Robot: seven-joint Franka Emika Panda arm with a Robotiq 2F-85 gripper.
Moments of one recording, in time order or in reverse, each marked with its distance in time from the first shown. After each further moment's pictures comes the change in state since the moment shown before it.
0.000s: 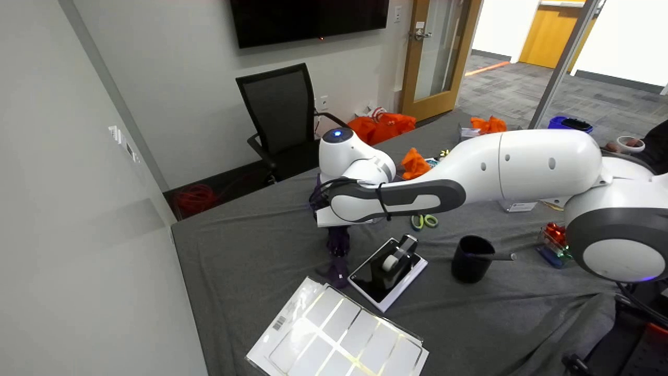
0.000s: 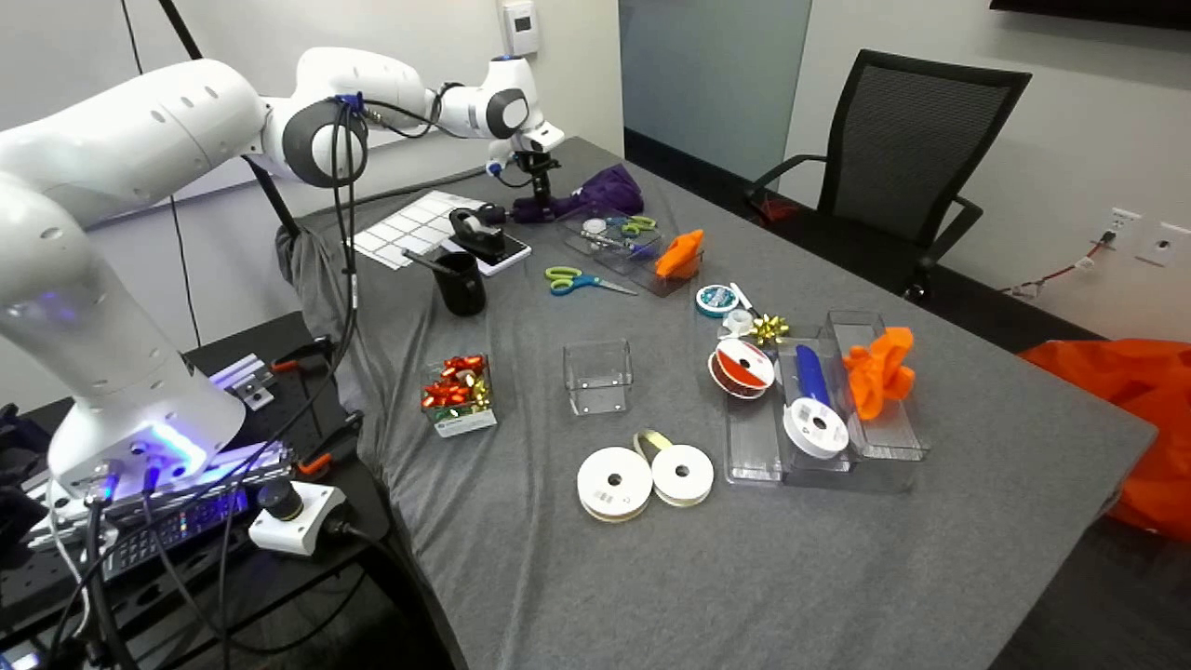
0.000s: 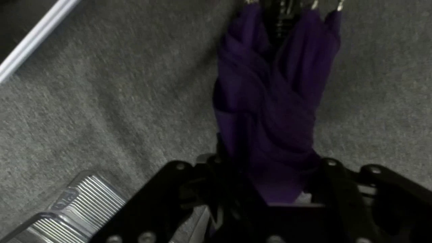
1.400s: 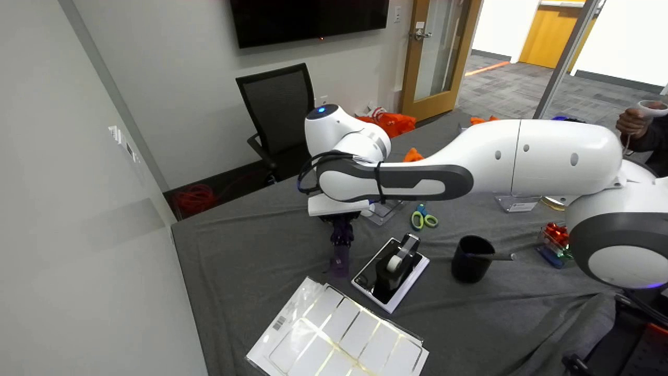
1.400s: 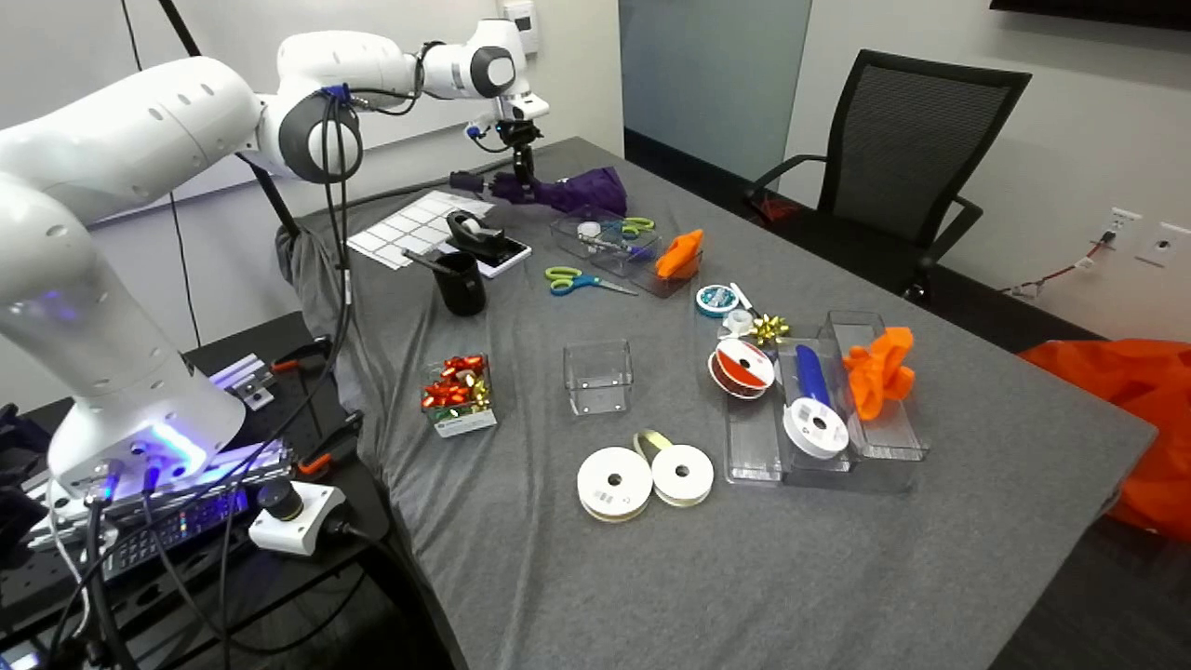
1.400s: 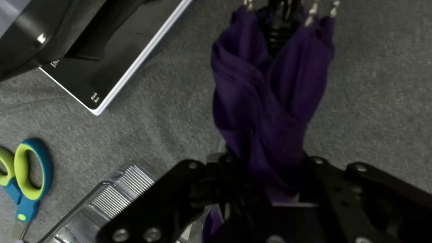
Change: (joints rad) arm 0.036 -0.010 0.000 0.171 0.001 -0.324 0.085
